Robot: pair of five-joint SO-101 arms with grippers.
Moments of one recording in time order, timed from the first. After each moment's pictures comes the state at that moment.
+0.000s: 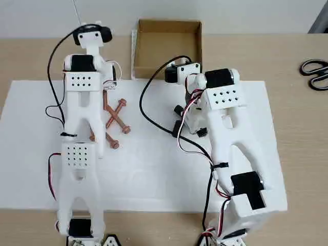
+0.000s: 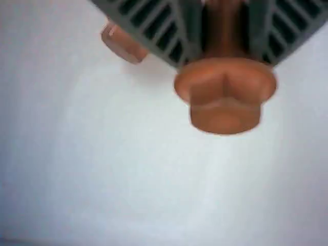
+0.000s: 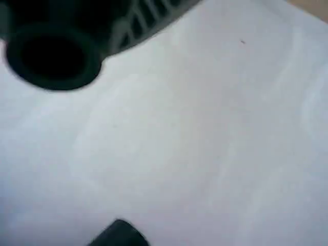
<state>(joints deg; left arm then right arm) -3.8 60.6 -79.3 99.6 11.6 -15.2 7.7 -10.6 97.2 13.9</state>
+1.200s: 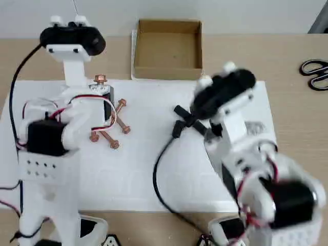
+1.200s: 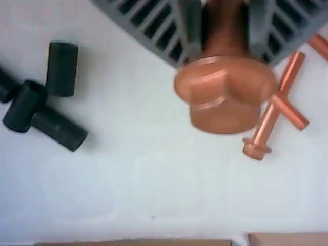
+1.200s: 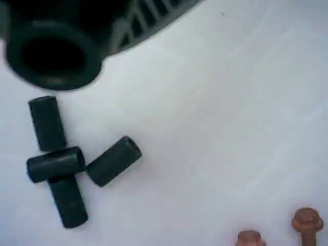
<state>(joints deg) 5.4 -31.6 3.7 81.6 11.5 -16.3 -53.0 6.7 95.8 13.7</state>
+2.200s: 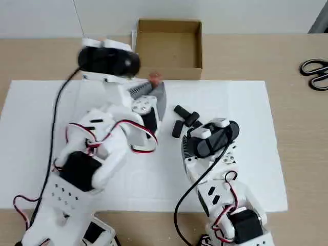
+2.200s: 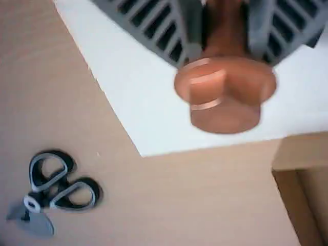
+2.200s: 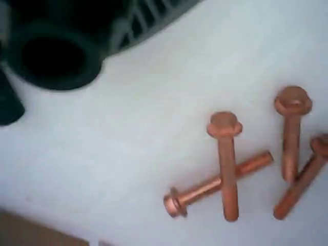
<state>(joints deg) 26.7 -43.8 28.2 50.1 25.7 -23.6 -97.4 76.7 50.5 -0.7</state>
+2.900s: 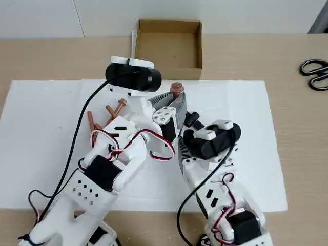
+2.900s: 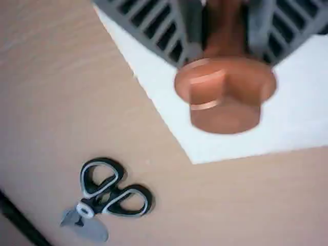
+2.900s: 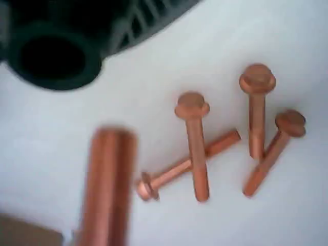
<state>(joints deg) 31.8 -43.8 40.2 32.9 29.0 -26.0 -99.5 78.8 50.0 -6.4</state>
